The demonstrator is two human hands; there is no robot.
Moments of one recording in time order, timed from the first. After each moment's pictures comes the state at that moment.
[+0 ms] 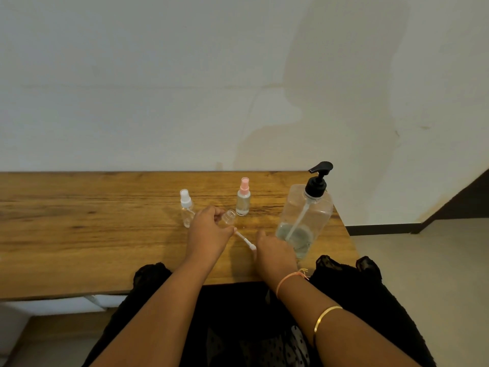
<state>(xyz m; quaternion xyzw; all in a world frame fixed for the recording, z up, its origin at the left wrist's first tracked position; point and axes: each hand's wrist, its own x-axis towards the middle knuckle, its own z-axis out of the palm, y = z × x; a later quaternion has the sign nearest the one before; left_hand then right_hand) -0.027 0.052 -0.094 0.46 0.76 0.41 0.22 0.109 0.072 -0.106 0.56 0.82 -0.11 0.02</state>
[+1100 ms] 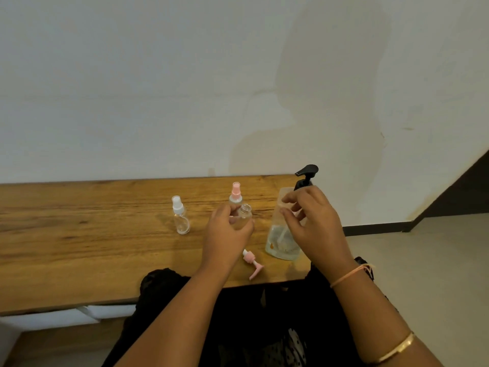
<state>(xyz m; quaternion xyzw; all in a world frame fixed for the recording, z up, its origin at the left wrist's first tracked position) 0.018 0.046 -0.068 0.47 0.69 0.49 0.25 0.176 0.076 -0.025 0.44 0.81 -0.08 -0.39</state>
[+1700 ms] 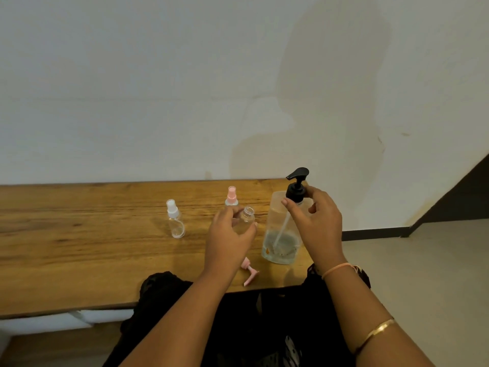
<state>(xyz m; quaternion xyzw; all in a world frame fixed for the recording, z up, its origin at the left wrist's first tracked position) 0.033 0.050 -0.065 0.47 0.67 0.51 0.25 0.180 0.098 -0.034 0.55 0.66 -0.20 -0.47</state>
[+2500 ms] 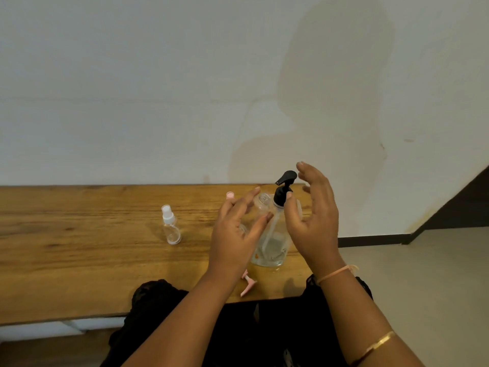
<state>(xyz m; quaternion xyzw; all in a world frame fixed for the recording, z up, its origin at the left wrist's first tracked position) 0.042 0.061 -0.048 0.53 0.57 0.58 0.24 0.167 0.104 -0.023 0.40 0.72 -0.14 -0.55</state>
